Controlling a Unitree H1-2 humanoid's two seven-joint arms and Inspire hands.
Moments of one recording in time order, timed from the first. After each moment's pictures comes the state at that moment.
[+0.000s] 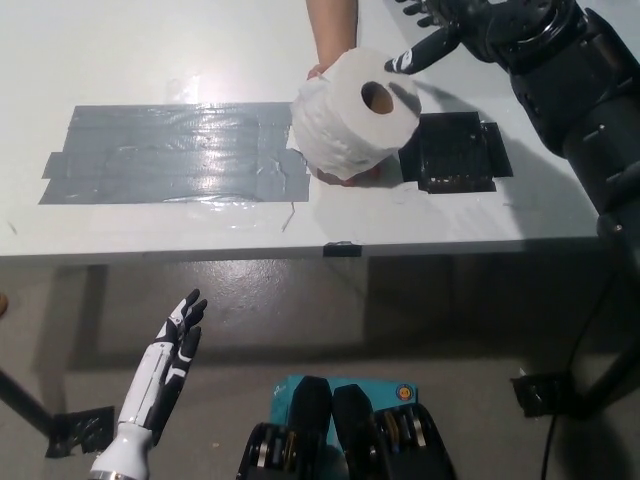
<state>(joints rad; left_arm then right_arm) -0.05 0.15 -0.05 0.07 0.15 -0.19 -0.04 -1.46 -0.18 0.33 1.37 -0.17 0.16 0.34</state>
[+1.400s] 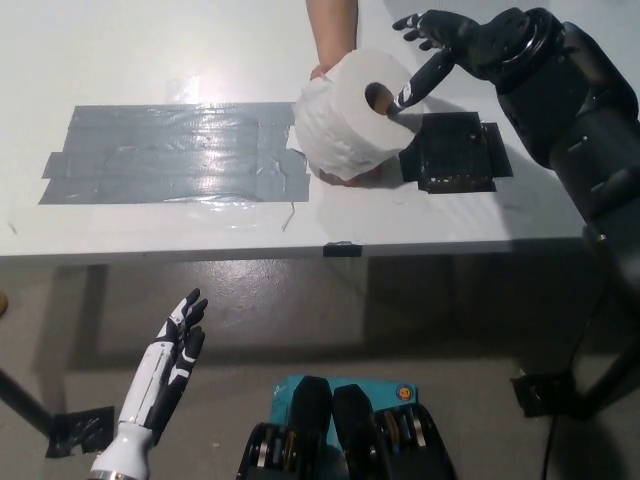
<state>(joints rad) -0.05 0.15 -0.05 0.07 0.15 -0.19 -0.04 -1.45 -0.15 0.38 1.40 -0.26 0.16 0.34</state>
